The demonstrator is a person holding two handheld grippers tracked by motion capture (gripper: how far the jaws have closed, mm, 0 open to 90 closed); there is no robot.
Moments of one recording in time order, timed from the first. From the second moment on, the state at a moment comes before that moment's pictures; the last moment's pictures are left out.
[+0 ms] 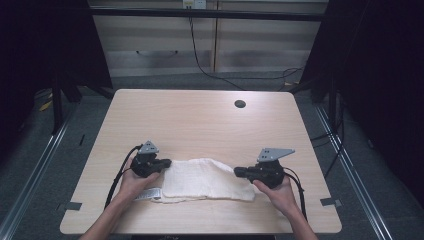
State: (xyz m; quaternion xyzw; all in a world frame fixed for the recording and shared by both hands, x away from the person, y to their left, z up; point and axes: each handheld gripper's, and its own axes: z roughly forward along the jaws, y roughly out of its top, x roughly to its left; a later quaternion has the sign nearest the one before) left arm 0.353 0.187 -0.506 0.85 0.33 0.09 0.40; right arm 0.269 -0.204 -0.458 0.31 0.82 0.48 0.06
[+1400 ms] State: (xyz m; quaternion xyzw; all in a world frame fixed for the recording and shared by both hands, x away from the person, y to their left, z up) left arm 0.348 0.190 -0.483 0.82 0.34 0.11 0.45; right arm 0.265 -0.193 -0.498 0.34 0.86 0.38 0.01
